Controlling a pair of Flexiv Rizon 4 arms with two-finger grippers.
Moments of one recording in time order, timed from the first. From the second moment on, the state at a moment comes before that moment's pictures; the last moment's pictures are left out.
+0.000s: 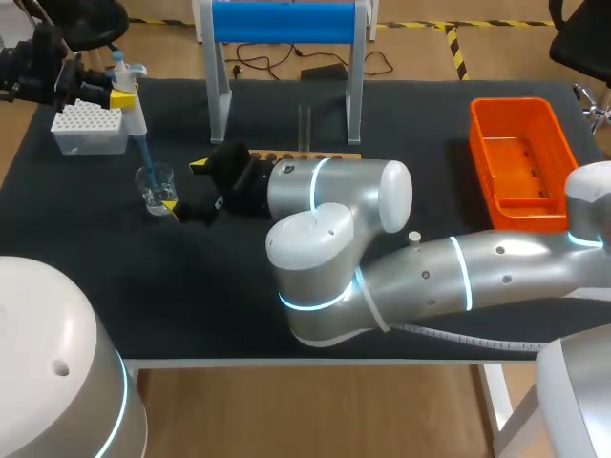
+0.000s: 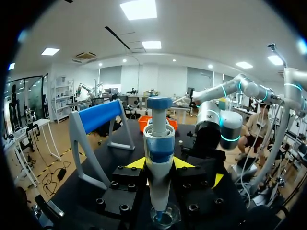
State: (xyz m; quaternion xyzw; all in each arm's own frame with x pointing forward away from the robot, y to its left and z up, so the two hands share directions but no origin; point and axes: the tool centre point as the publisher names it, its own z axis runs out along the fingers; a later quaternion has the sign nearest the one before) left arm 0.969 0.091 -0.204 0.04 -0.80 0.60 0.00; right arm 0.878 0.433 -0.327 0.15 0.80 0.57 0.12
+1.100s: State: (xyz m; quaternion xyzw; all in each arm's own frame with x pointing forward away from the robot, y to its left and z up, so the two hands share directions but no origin) left arm 0.970 0.091 -0.206 0.04 -0.80 0.60 0.01; right arm 0.878 0.433 -0.319 0.15 0.80 0.57 0.13
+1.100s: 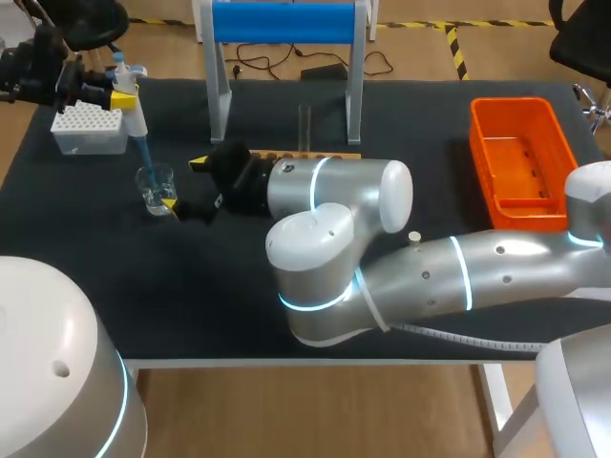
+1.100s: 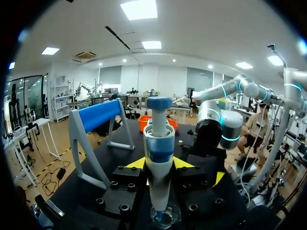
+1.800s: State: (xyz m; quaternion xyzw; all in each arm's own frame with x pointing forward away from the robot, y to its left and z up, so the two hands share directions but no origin) left arm 0.970 0.091 -0.207 0.04 -0.80 0.60 0.01; right arm 0.862 0.423 -0.253 0.12 0.78 0.59 0.14
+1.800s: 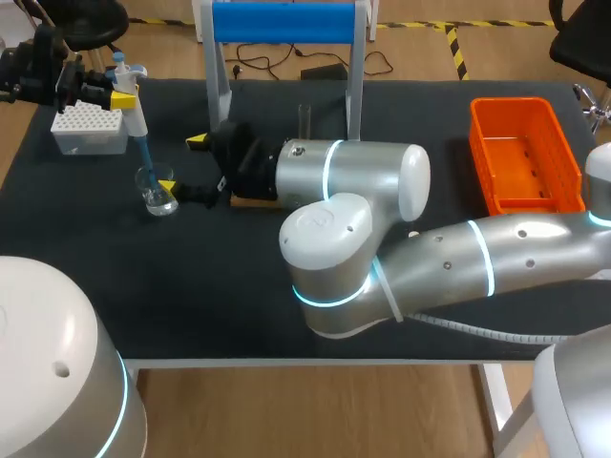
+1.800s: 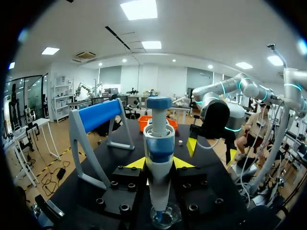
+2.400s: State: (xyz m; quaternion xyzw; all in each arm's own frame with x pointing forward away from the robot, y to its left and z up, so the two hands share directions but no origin) left arm 0.970 0.091 -0.207 0.04 -0.80 0.60 0.01; right arm 0.873 0.401 -0.162 0.11 0.76 0.62 0.13
